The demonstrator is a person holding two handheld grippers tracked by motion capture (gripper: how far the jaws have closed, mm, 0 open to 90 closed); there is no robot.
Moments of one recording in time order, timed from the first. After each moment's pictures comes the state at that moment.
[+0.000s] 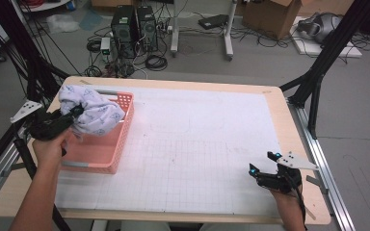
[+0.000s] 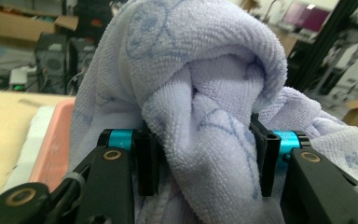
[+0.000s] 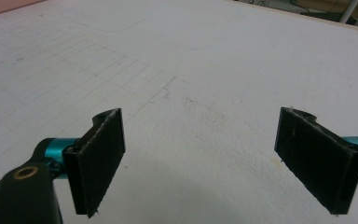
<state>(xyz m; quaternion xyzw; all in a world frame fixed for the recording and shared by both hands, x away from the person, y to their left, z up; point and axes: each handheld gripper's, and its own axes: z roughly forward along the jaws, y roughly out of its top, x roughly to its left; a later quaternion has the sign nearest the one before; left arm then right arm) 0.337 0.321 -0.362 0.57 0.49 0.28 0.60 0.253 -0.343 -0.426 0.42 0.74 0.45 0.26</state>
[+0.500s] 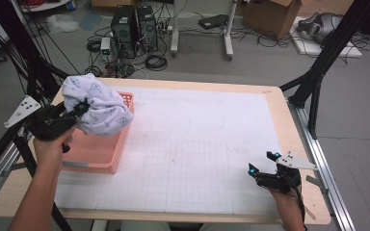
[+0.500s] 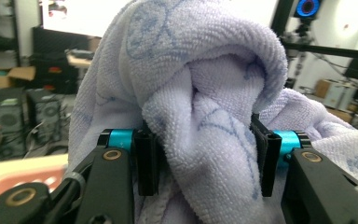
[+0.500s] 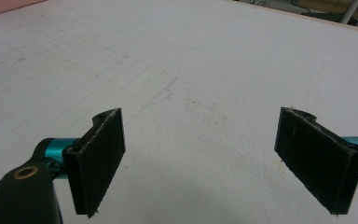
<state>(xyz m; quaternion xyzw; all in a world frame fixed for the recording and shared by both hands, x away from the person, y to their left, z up) 0.320 0.292 -0.328 0.59 0.37 0.29 0.66 0.254 -0.341 -0.426 0.42 0.74 0.45 0.26</state>
